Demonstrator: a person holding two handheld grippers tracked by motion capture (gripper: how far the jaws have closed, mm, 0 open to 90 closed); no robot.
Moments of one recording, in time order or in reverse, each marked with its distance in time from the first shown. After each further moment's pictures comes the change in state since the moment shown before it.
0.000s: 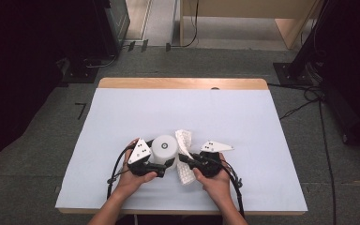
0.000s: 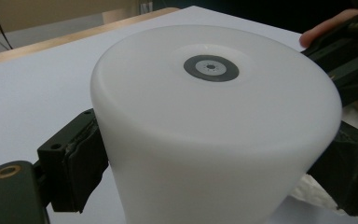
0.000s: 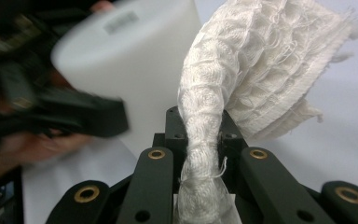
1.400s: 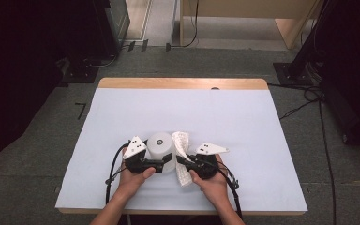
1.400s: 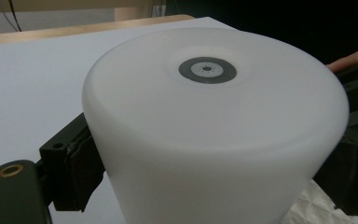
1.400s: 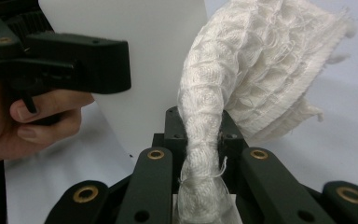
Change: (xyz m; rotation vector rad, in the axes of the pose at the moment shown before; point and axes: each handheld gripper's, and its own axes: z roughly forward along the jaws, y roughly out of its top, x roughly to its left) left arm 0.005 0.002 -0.003 -0.026 0.021 -0.145; right arm 0.010 -0.001 0.005 0.012 -0.035 -0.054
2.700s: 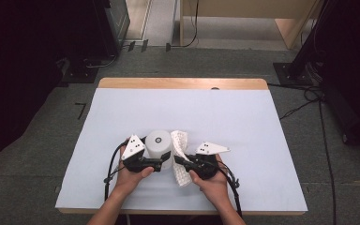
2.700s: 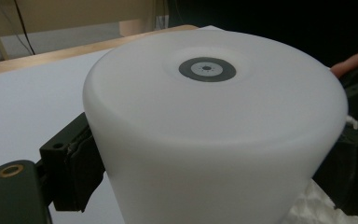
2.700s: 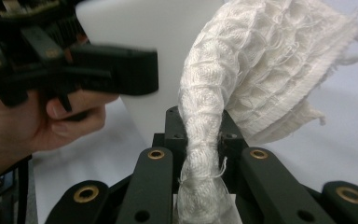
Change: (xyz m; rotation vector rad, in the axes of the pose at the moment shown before) left arm 0.005 0.008 -0.008 -0.034 0.023 0.055; right arm 0.007 0.006 -0.004 -0.017 0.064 -0.014
